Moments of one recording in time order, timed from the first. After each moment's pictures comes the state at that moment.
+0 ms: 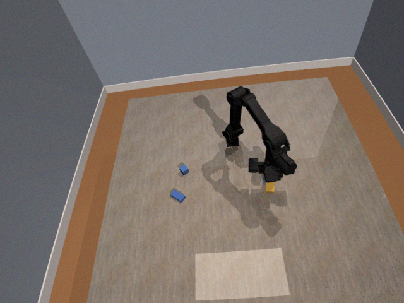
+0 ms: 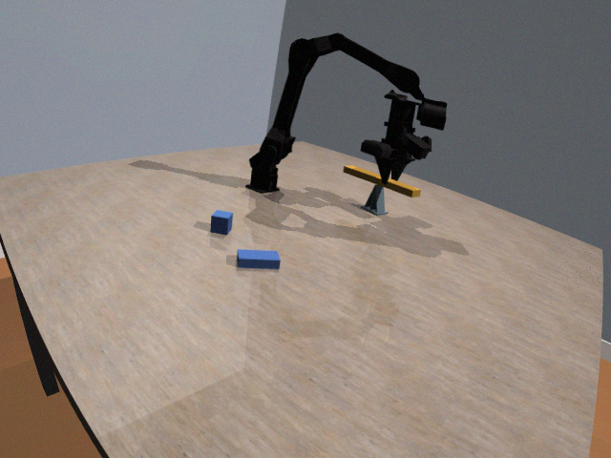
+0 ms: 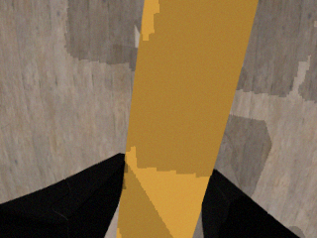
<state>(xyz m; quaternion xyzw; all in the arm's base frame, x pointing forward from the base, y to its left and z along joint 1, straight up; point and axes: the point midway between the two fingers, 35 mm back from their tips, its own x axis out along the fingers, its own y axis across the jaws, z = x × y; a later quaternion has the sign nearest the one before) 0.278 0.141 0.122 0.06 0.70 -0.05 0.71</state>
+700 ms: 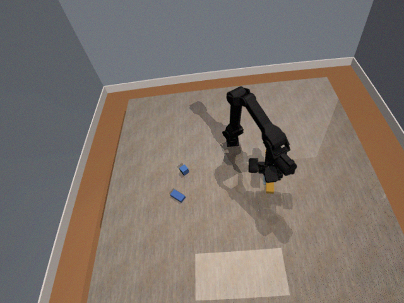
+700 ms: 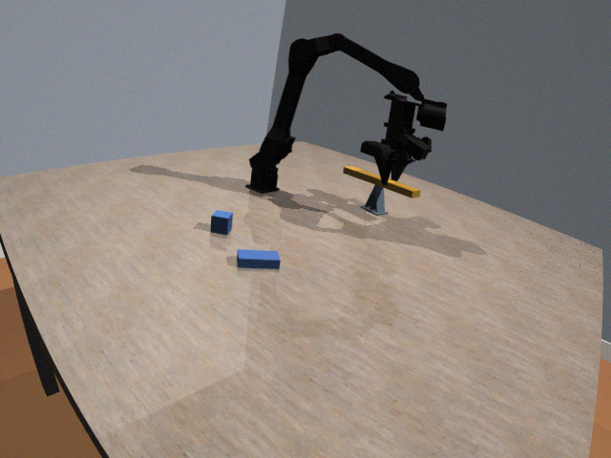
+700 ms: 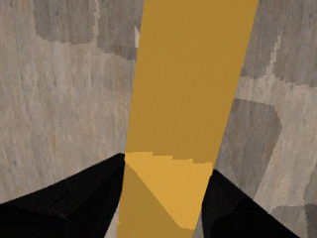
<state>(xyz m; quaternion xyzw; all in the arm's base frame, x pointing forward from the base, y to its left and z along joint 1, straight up) 0.278 0.141 0.120 0.06 0.70 -0.05 0.71</state>
